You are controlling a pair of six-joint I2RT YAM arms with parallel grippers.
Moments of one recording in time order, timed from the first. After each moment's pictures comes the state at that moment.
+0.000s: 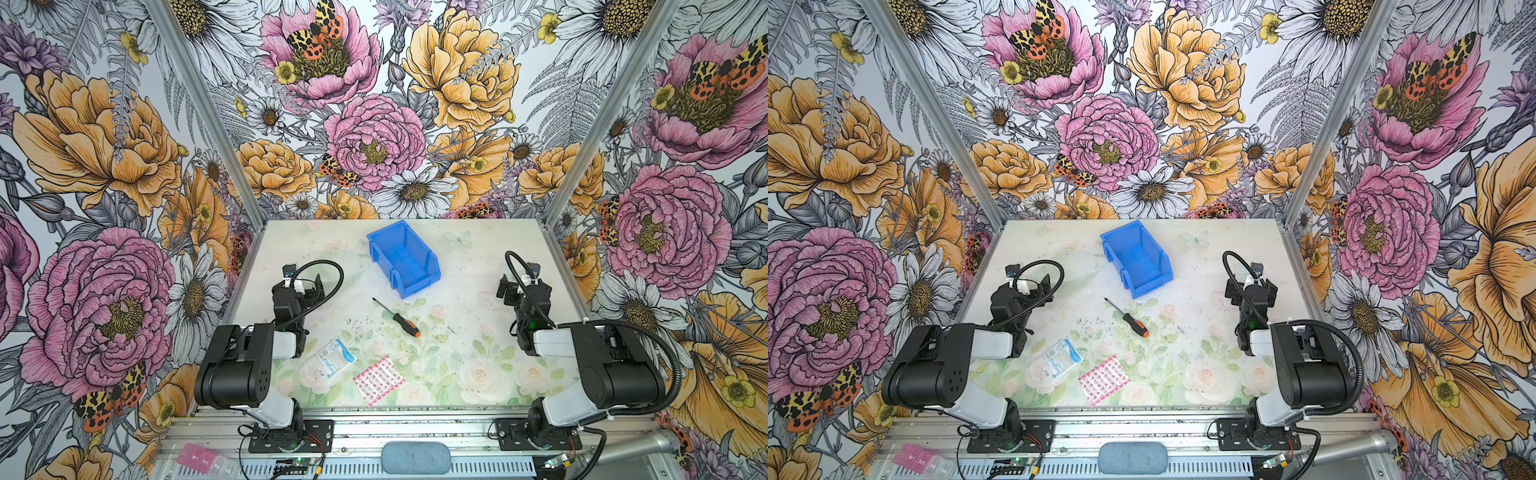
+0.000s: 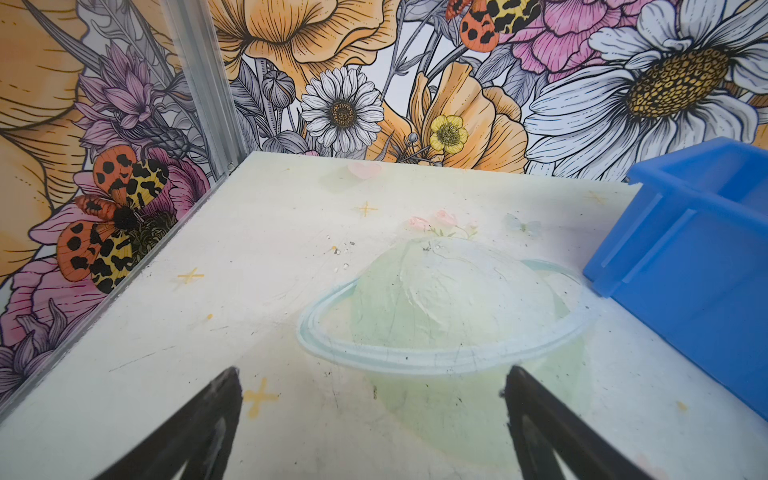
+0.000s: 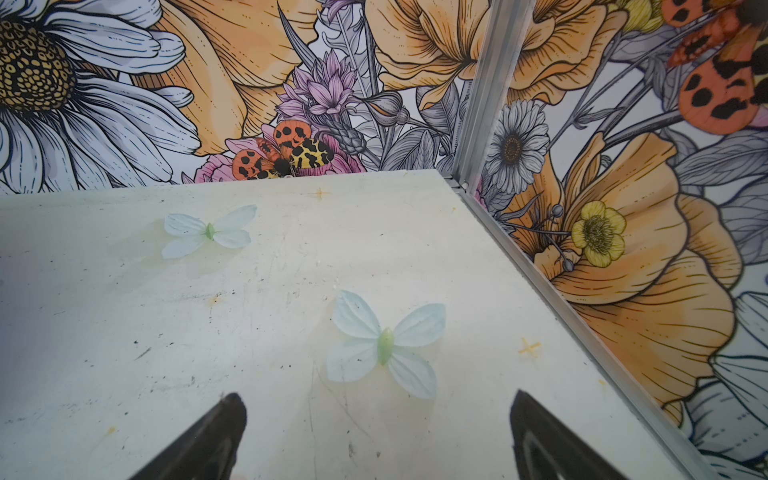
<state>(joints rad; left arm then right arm) 0.03 1.55 0.37 0.96 -0.05 -0.06 0.01 1.53 0.38 0.87 0.24 0.02</state>
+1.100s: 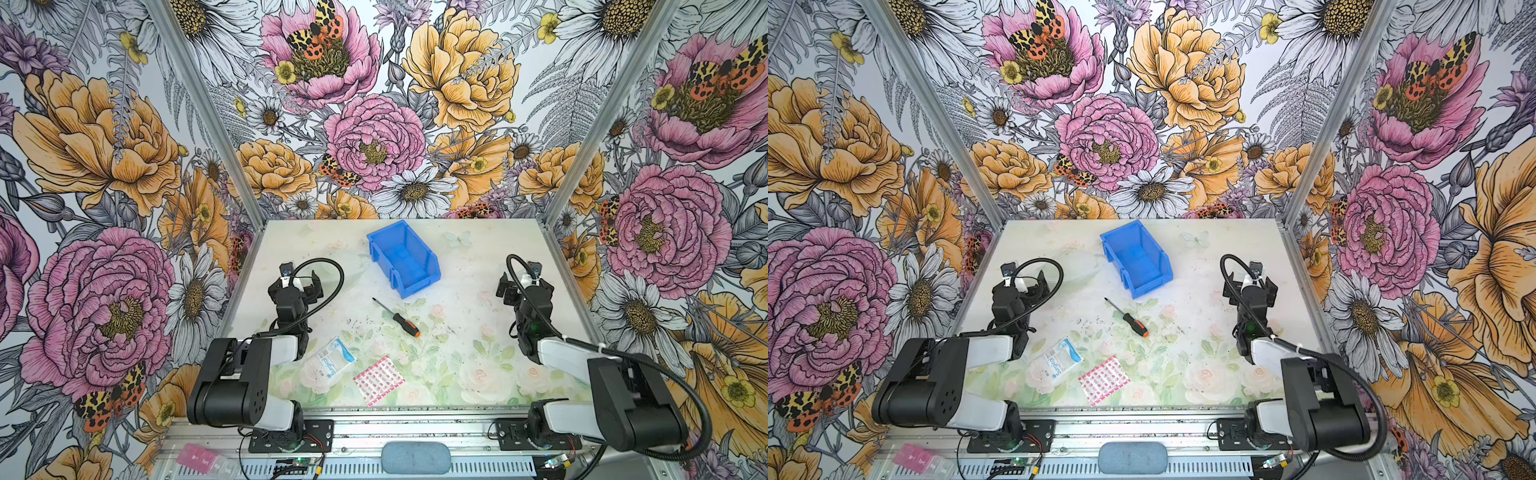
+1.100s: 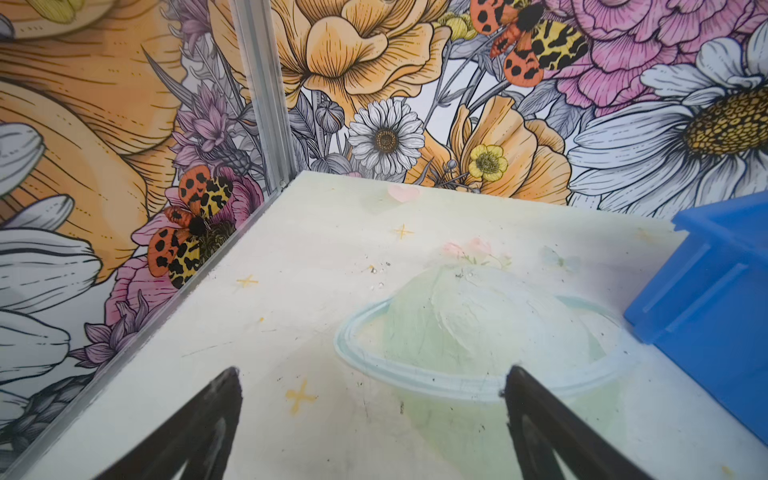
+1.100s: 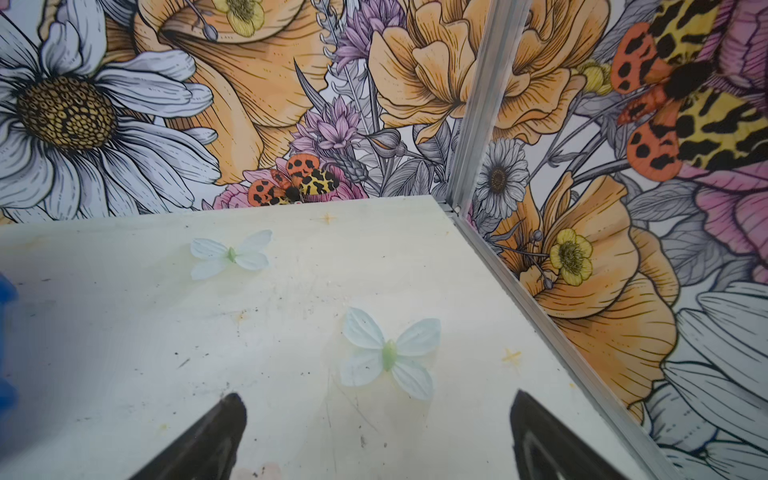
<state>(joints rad) -0.05 1.41 0.38 0.84 -0.30 -0.07 0.09 1.24 0.39 0.60 0.35 0.06</state>
